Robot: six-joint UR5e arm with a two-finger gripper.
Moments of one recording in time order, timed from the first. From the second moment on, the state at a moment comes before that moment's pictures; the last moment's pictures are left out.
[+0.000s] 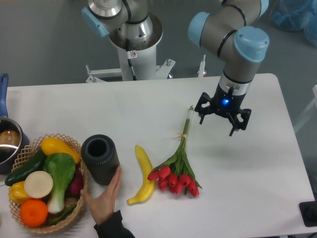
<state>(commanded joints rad) 2.76 -1.83 -1.72 -1.05 1.32 1.19</state>
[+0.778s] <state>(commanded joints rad) 2.77 -1.89 -1.76 -1.05 1.31 1.22</state>
